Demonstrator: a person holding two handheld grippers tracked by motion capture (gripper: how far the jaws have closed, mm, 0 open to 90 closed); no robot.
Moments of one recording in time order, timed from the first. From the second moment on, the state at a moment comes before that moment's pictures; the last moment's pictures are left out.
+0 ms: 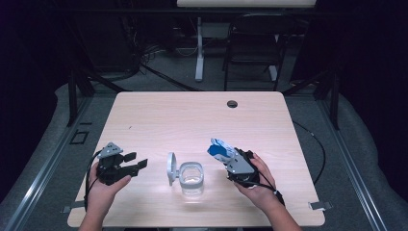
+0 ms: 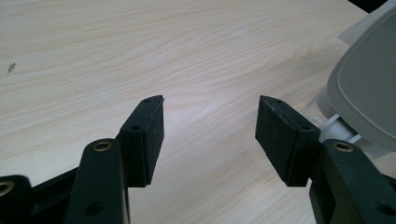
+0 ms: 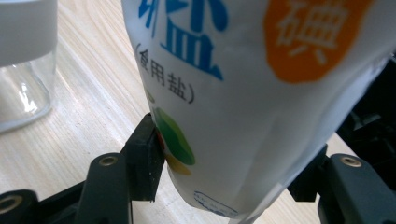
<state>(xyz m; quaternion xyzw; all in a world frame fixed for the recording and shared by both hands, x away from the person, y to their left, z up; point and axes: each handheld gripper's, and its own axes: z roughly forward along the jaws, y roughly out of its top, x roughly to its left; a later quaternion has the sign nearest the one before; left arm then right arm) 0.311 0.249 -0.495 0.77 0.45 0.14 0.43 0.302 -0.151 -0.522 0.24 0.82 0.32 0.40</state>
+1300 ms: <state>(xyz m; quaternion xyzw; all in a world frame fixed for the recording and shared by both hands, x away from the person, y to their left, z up) 0.306 0.247 -0.492 0.77 0.45 0.15 0.43 0.301 -0.145 -0.520 0.19 0.84 0.26 0.44</state>
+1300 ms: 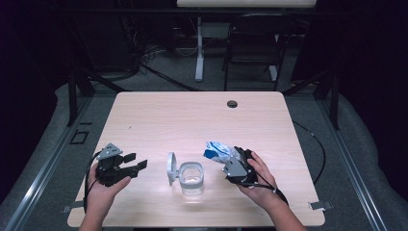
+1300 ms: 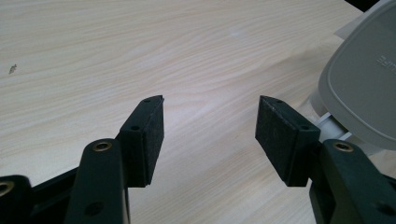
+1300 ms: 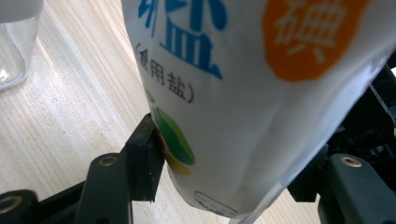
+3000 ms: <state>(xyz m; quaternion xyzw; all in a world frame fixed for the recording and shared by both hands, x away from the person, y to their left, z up) 0.307 0.261 -0.490 0.76 0.46 0.15 0.44 0.299 -0.129 -0.521 0.10 0.84 0.21 0.49</state>
